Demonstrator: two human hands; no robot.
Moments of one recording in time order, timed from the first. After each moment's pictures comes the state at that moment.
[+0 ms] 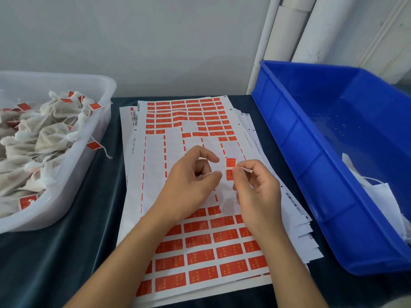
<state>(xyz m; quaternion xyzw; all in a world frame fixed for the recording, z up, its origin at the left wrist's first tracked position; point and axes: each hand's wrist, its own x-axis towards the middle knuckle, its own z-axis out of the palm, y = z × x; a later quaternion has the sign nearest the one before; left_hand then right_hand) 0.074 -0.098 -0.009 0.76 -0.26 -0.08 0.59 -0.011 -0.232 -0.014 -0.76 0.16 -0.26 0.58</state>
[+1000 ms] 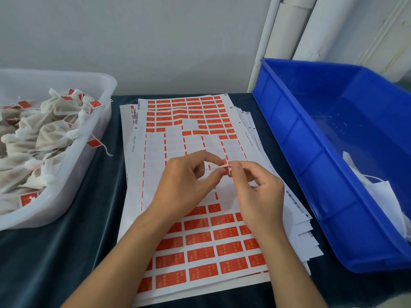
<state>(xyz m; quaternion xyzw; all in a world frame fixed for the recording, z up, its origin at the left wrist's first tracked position) 0.075 -0.096 -0.011 0.82 -0.29 0.04 0.50 -0.011 -0.233 -0.018 -0.79 0.17 -0.30 0.51</state>
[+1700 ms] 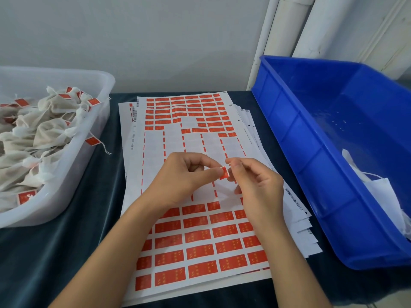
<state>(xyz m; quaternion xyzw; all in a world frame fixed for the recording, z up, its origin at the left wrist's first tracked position) 0.087 -0.086 0.001 0.75 -0.26 -0.18 0.58 -0.012 -0.234 -0.012 -0.75 0.19 -0.25 0.58</state>
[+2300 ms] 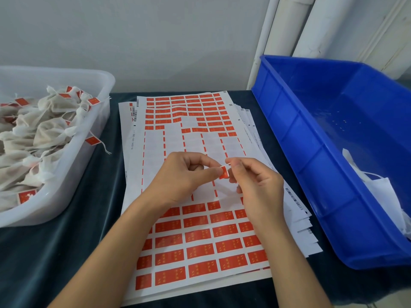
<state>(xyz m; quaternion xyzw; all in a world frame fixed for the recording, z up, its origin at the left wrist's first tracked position) 0.088 -0.088 0.000 0.75 -0.23 -0.20 0.59 -0.010 -0.235 -0.015 -0.76 0.19 -0.25 0.58</state>
